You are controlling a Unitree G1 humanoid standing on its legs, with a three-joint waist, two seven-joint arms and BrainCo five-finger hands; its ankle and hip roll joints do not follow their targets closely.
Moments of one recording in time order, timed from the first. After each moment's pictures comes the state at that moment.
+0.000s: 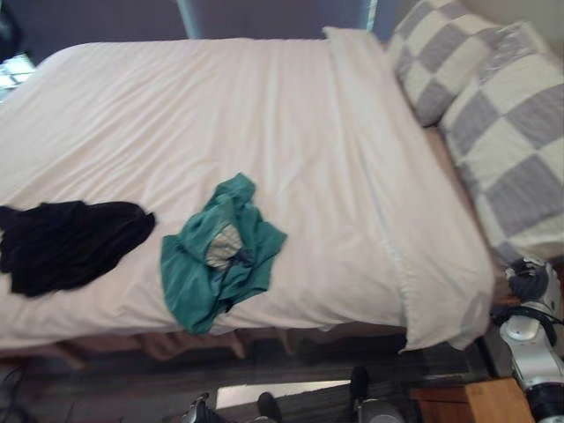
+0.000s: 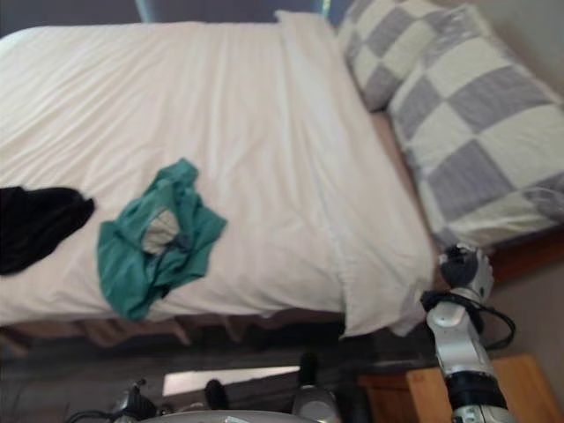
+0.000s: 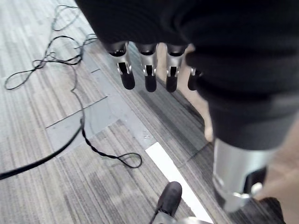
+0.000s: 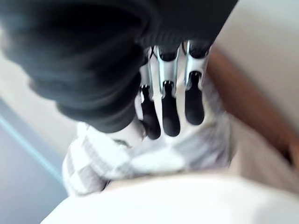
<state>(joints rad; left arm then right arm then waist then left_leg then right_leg) 0.05 0.24 -0.24 1.12 0.28 0.07 0.24 -0.11 -0.54 -0.06 0.48 -0.16 0.06 -0.57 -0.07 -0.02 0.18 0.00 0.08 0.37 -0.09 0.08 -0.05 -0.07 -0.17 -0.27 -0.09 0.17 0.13</state>
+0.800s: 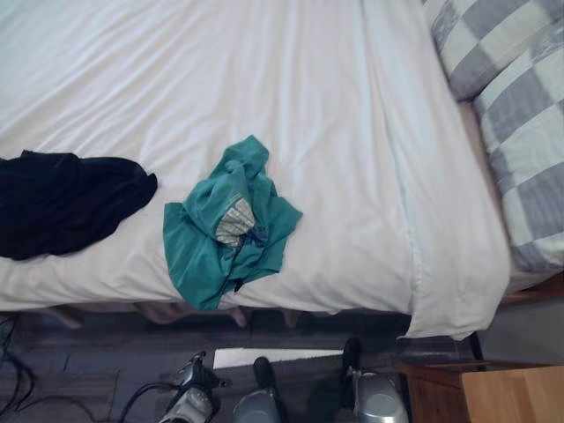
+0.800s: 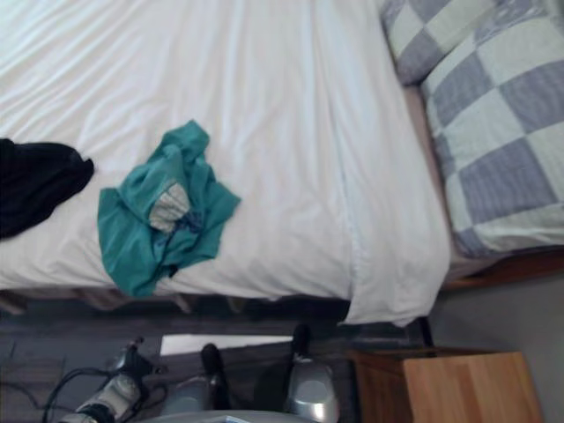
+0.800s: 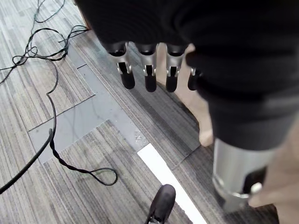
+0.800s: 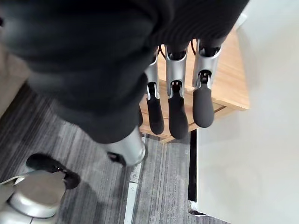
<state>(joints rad) -0.09 0.33 -0.24 1.18 0.29 0.04 0.19 0.06 -0.24 0.15 1.38 -0.16 0.14 -0.11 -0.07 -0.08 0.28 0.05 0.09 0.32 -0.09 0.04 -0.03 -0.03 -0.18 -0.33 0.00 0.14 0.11</state>
